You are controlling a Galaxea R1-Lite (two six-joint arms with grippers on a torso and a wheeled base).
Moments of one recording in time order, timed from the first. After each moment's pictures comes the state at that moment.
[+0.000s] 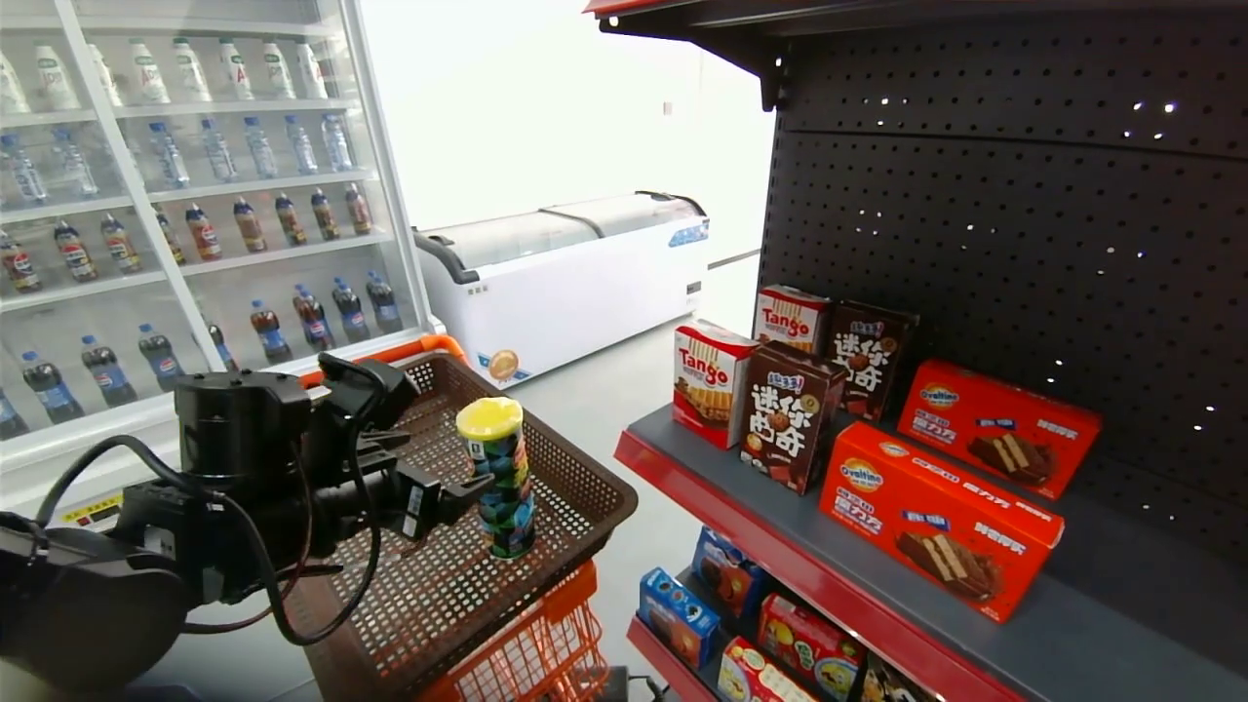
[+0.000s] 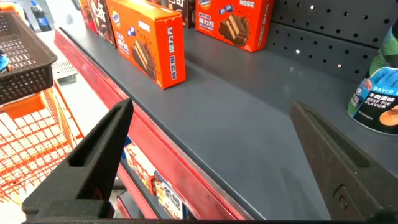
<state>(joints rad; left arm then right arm) -0.21 1.74 -0.57 -0.75 -0.10 0.18 0.00 0.00 0.00 0.00 0.03 -0.01</state>
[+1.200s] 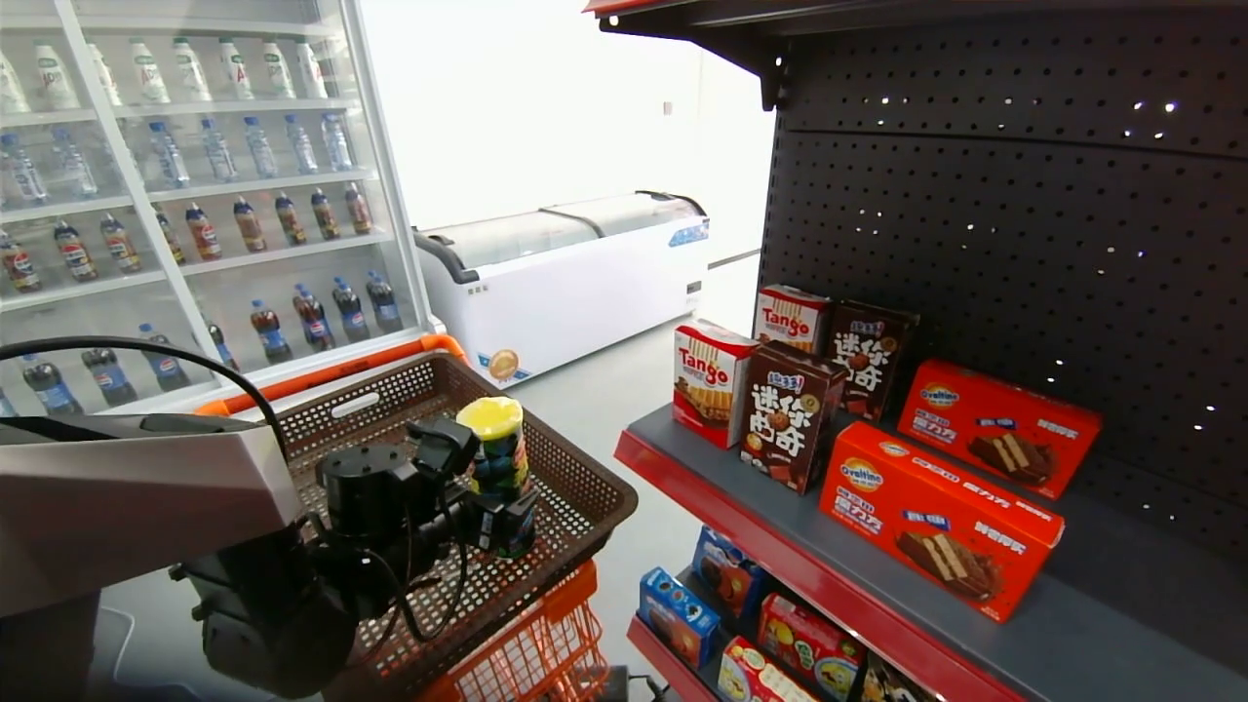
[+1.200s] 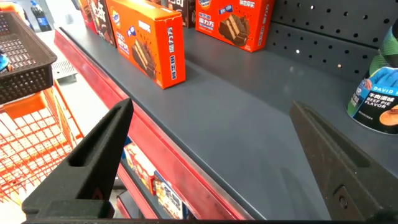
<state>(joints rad) -0.22 2.25 -0.56 -1.41 -0.04 0.15 0.00 0.00 0.00 0.00 0.03 -0.01</state>
